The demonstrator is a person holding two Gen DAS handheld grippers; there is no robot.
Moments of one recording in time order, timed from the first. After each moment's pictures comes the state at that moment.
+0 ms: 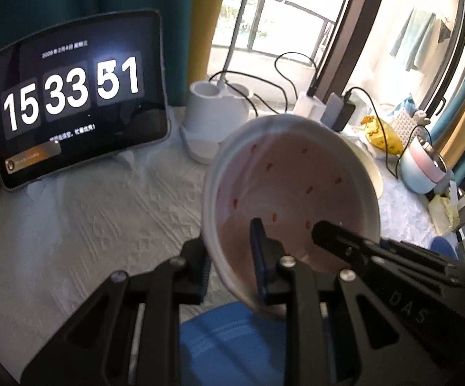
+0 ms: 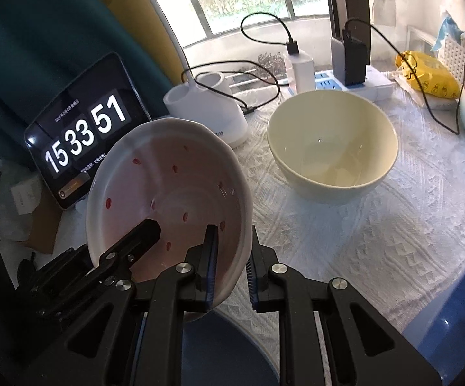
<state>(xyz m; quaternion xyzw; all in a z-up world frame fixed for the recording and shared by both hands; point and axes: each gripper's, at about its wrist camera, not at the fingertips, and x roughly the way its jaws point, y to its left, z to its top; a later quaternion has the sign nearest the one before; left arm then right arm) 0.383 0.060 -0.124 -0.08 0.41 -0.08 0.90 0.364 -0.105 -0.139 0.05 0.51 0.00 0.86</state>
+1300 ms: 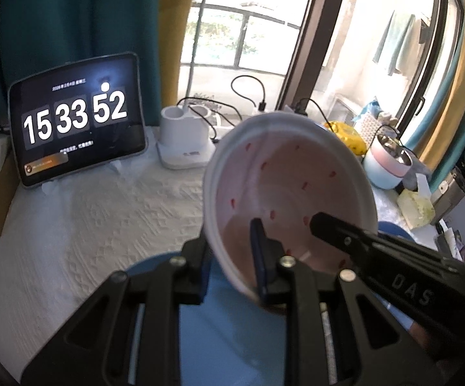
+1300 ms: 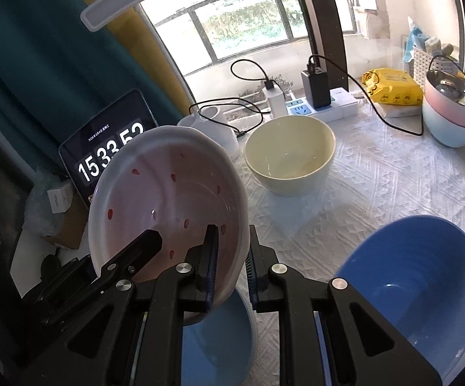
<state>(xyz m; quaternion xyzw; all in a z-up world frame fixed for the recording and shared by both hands) 0.314 0.015 -0.079 -0.07 0.37 -0.09 0.92 0.299 -0.137 -0.076 0.07 0.47 0.02 0.88</state>
